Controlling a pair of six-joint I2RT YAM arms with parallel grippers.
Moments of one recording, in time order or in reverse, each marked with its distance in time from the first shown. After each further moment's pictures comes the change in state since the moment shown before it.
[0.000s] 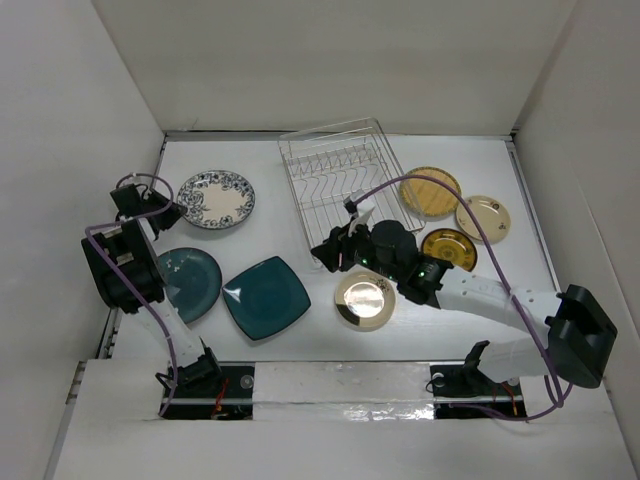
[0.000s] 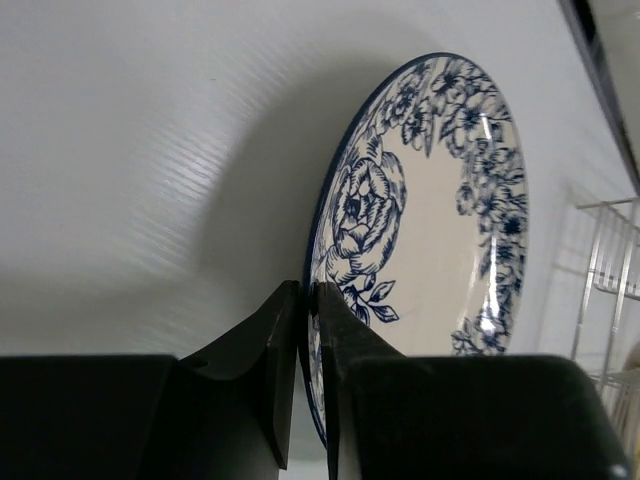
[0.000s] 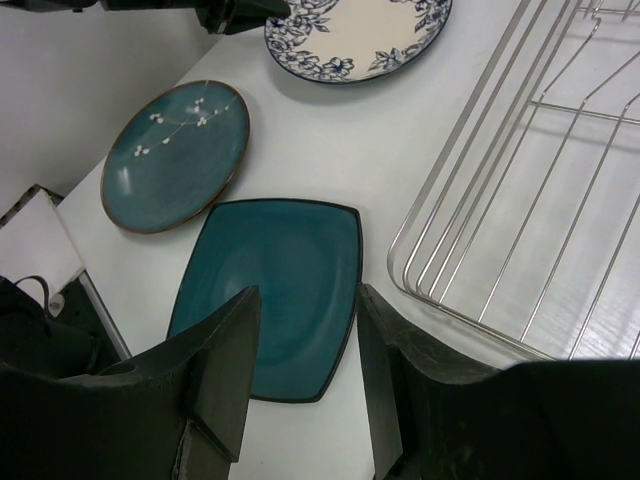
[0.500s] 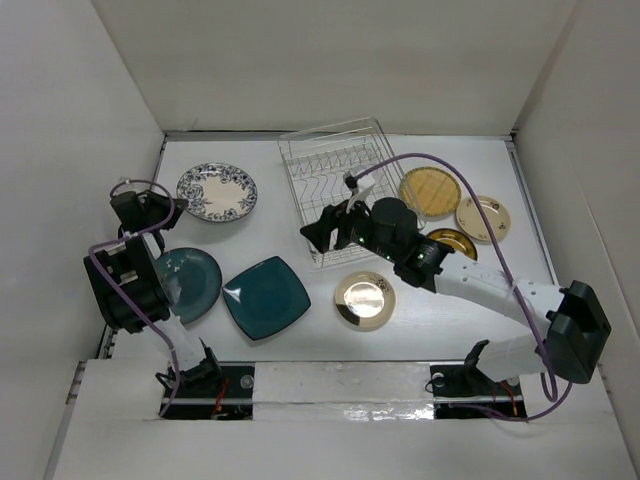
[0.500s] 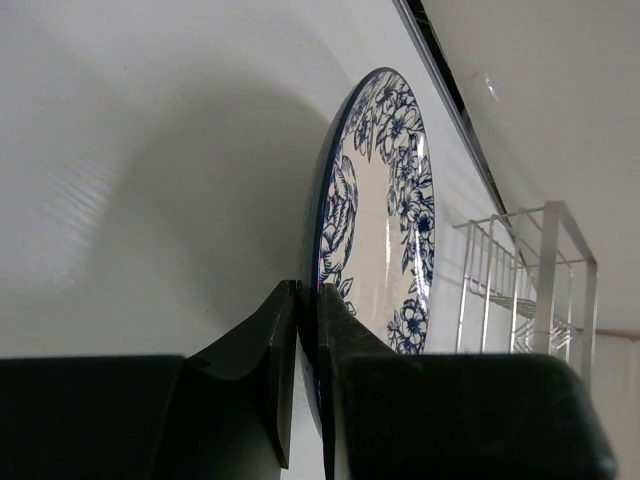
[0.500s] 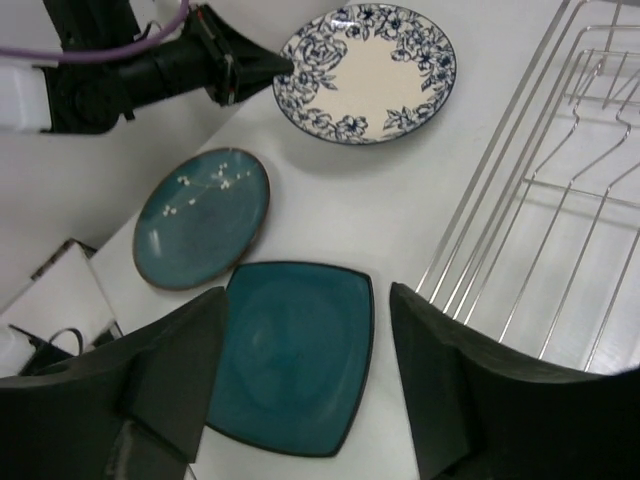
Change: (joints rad) left arm -0.007 -0.190 -0.207 0.246 0.019 -0.245; right arm -0.037 0.026 0.144 -0.049 -0.009 0.008
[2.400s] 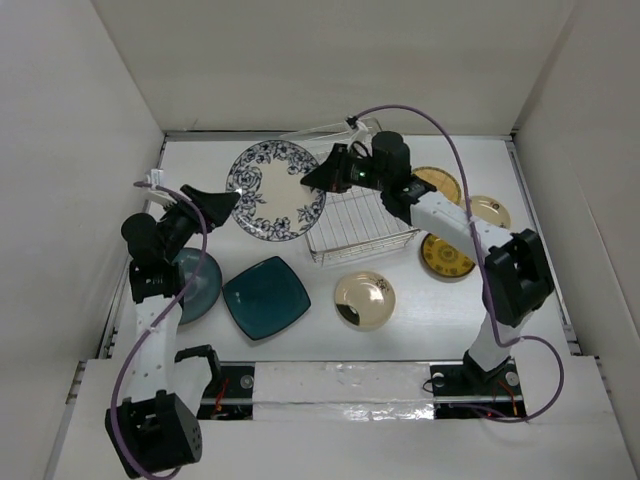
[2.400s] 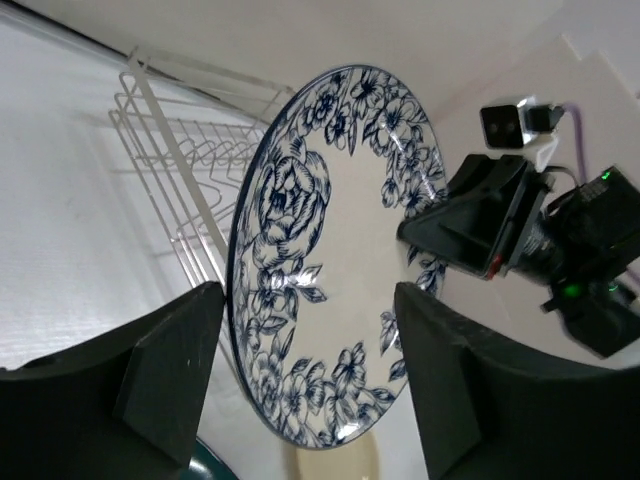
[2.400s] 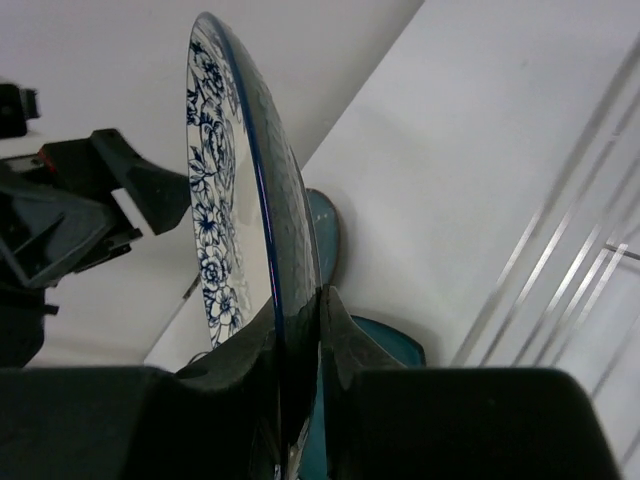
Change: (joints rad) left arm -0.211 -0.857 -0.264 -0.093 0.262 -0.090; right arm -0.305 0.442 0.449 0.012 -0.545 0.320
